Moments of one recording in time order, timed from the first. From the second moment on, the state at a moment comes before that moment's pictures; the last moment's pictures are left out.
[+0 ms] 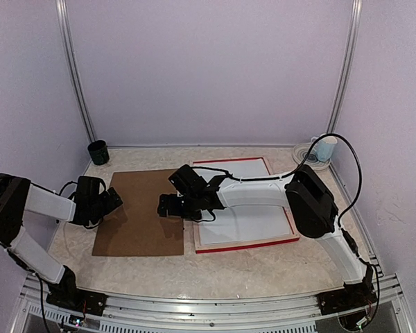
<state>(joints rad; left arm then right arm) -0.16 1.51 0.48 0.29 -0.17 -0.72 1.03 2.41 1.93 -0.31 0.00 0.82</state>
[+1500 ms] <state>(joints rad) -0.22 1.53 0.48 0.39 -0.04 -0.76 0.97 2.14 1.62 -0.16 0.00 0.79</state>
